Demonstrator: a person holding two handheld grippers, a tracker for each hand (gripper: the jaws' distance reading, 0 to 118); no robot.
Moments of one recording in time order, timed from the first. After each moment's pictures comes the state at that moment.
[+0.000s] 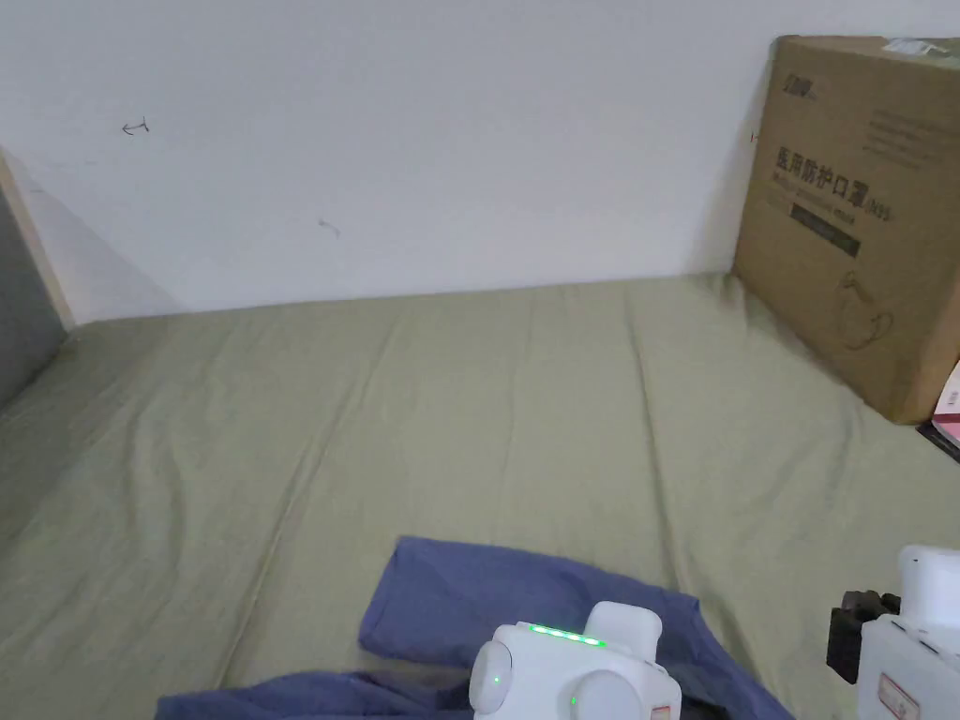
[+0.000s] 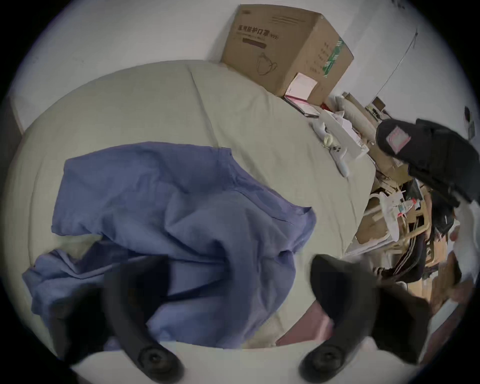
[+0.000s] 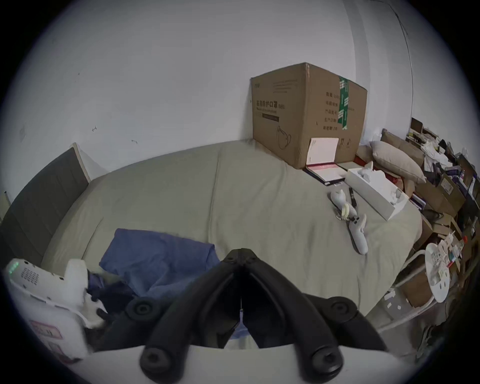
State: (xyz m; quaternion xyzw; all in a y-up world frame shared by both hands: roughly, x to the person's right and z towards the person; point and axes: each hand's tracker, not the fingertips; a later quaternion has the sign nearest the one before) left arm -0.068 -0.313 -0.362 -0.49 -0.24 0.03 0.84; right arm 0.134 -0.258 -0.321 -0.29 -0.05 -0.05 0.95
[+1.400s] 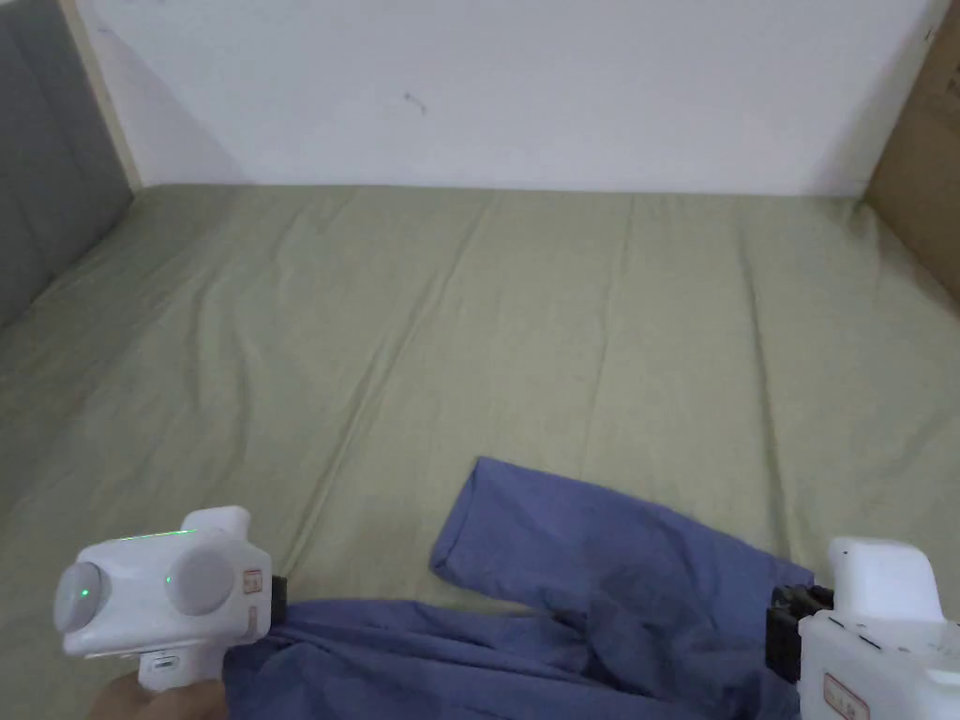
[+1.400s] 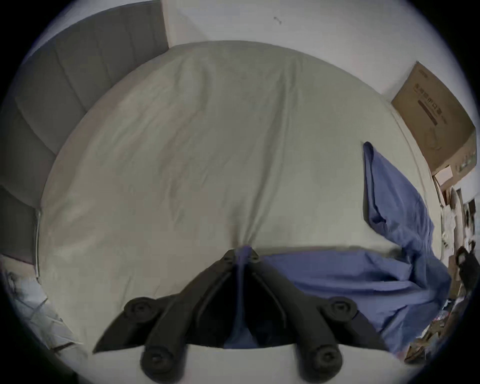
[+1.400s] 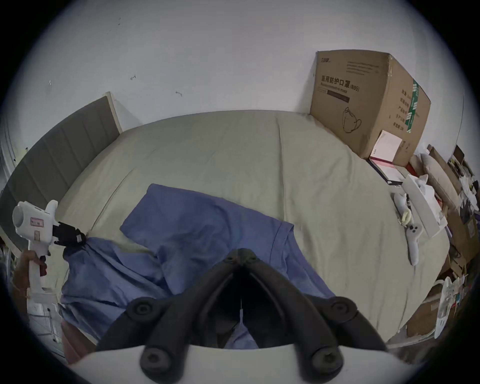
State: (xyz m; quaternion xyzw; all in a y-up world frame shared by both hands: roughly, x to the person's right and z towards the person) left arm -0.397 -0.361 -0.388 -0.52 0.12 0.13 0.83; right arm 0.029 -0.299 -0.375 -0.38 0.08 0.02 0.92
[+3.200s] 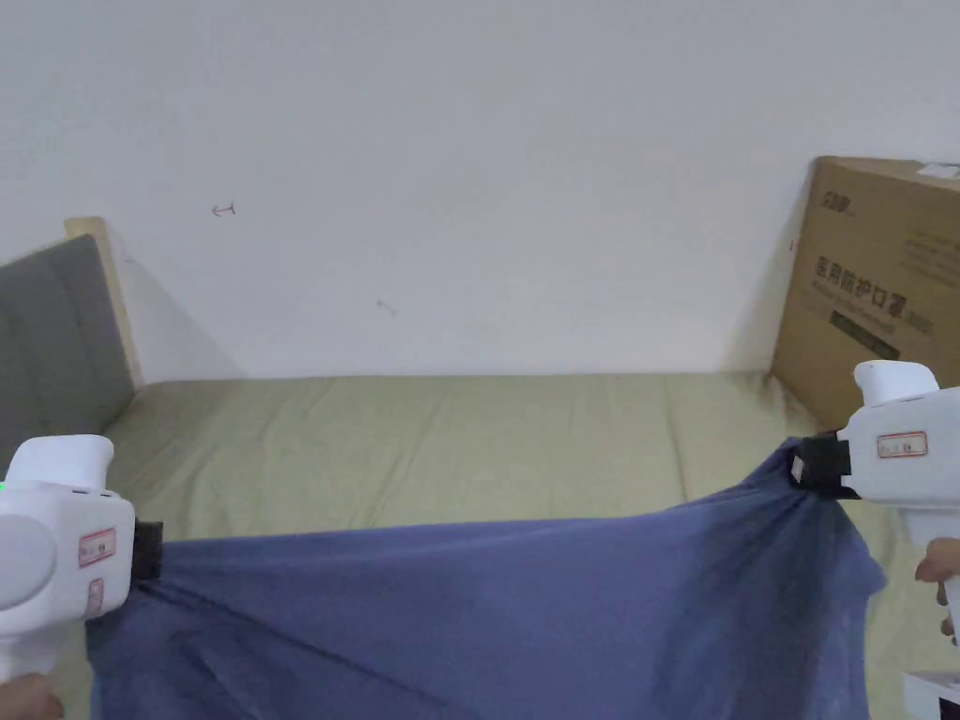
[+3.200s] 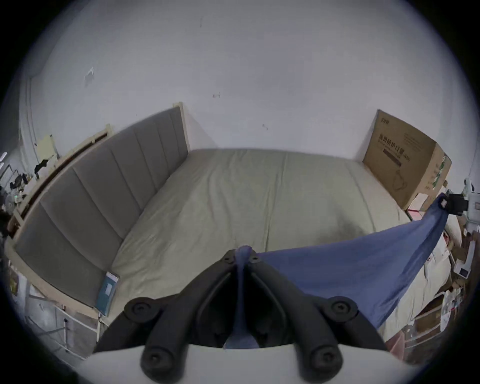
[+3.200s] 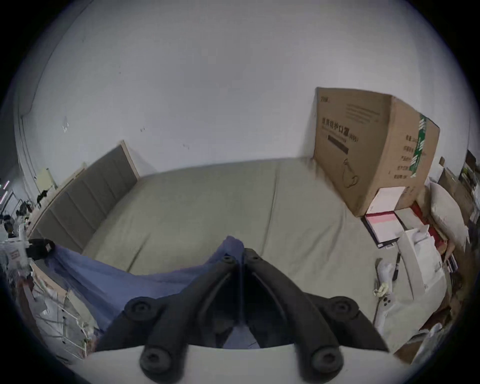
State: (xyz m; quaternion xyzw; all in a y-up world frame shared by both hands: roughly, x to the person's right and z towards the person) left arm -0.391 -0.122 -0.293 -0.31 0.15 0.04 0.94; right arm 0.140 -0.118 -0.454 -0.30 0.14 -0.03 0.94
